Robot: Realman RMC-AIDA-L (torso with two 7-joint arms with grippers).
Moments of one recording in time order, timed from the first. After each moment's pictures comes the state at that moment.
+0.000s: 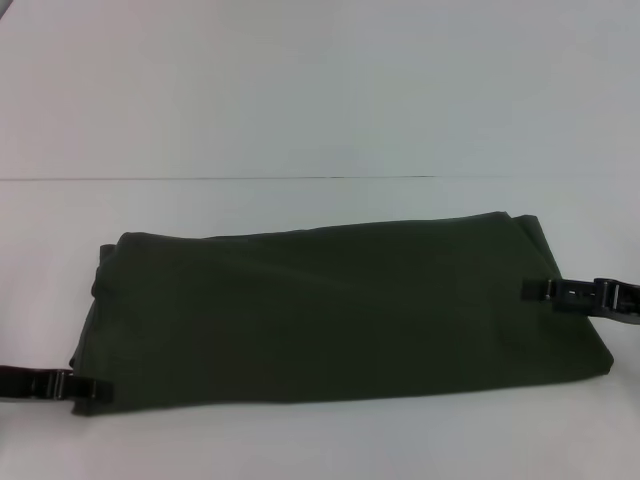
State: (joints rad) left arm -0.56 -1.94 0.63 0.63 2.46 1.37 -2.19; right arm 0.57 1.94 -0.57 -0.54 -2.13 -1.37 2.10
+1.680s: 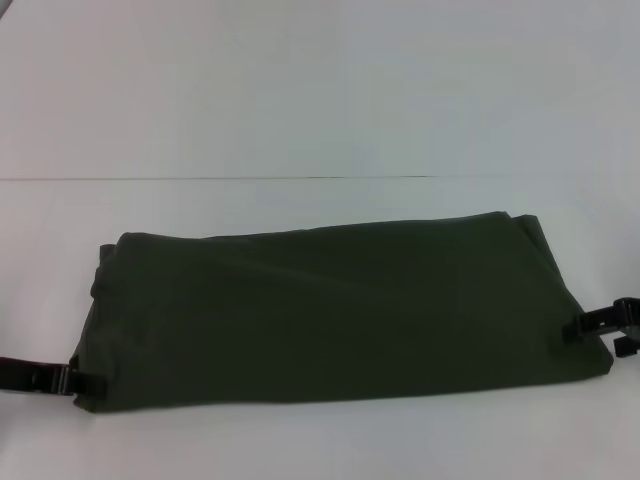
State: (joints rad) left arm -0.59 -1.93 0.63 0.63 2.49 1.38 -2.17; right arm 0.70 1.92 -0.71 -0.72 -2.61 -1.40 2.61
